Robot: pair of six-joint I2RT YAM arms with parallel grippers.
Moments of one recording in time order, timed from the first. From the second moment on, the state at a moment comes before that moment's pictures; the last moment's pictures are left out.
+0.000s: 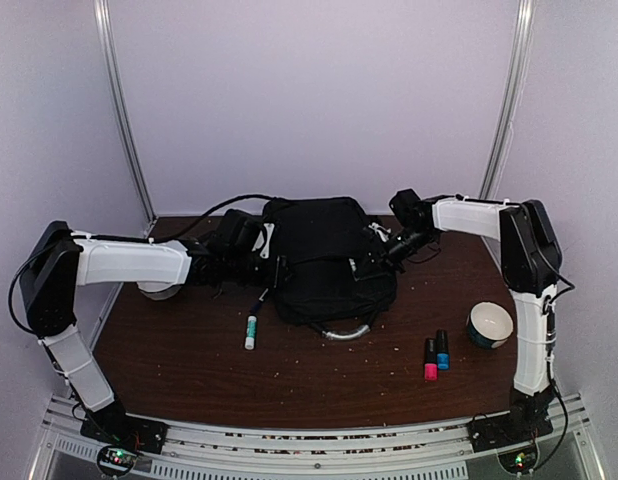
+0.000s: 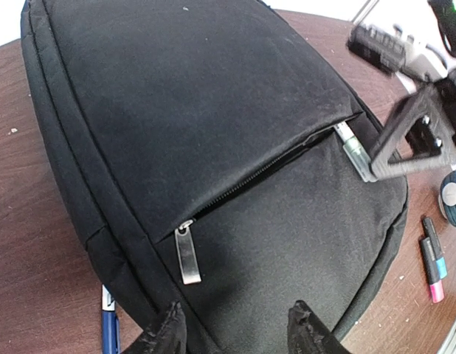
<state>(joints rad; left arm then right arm) -0.77 1.72 1.13 -0.08 -0.01 -0.43 0.39 2.14 1.69 -0.78 -0.83 0.28</state>
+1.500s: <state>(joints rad) -0.77 1.59 1.04 -0.13 -0.12 -0.29 0.58 2.00 1.64 -0.71 -0.08 -0.86</state>
